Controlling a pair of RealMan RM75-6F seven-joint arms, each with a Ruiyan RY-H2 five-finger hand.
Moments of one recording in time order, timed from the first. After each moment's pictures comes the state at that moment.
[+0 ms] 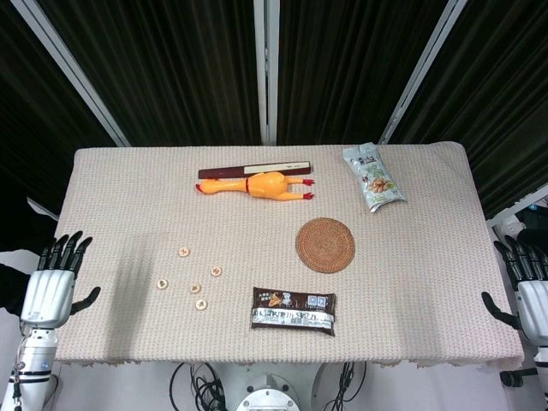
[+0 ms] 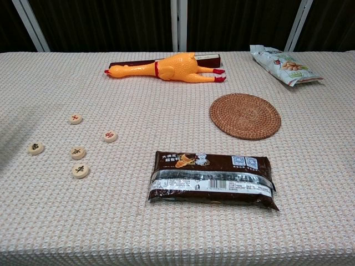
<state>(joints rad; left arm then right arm) -0.15 -1.23 -0.06 -1.65 1.47 1.49 0.23 0.04 -1.01 0.05 -1.61 -1.53 1.52 0.11</state>
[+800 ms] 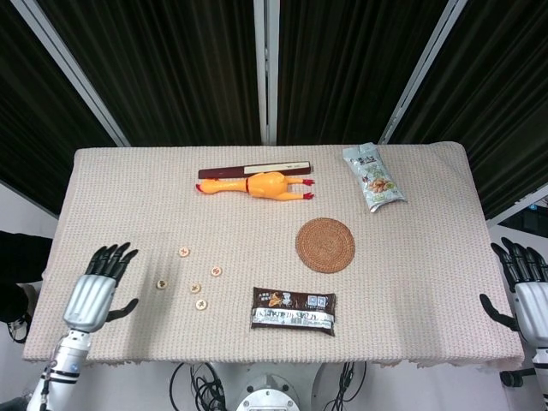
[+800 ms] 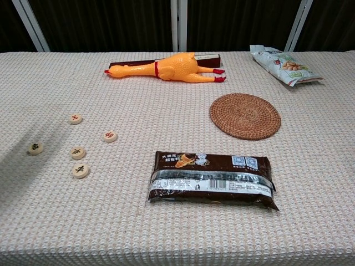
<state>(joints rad) -0.21 -1.30 -0.02 -1.71 1.54 1.36 0.21 0.04 -1.01 0.04 -1.61 -1.55 1.52 0.12</state>
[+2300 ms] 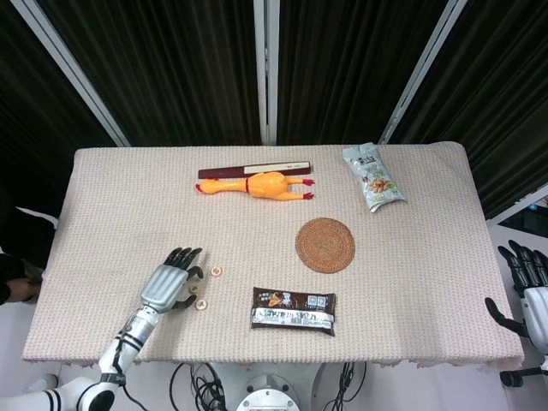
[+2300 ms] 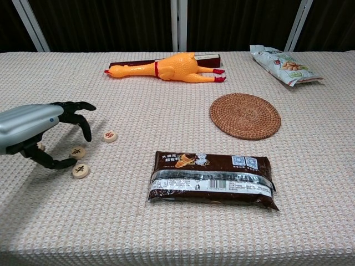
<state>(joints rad) -0.45 -1.57 -0.06 -1.49 1.38 1.05 0.25 0.02 -1.00 0.04 -1.60 -1.57 1.56 0.19</state>
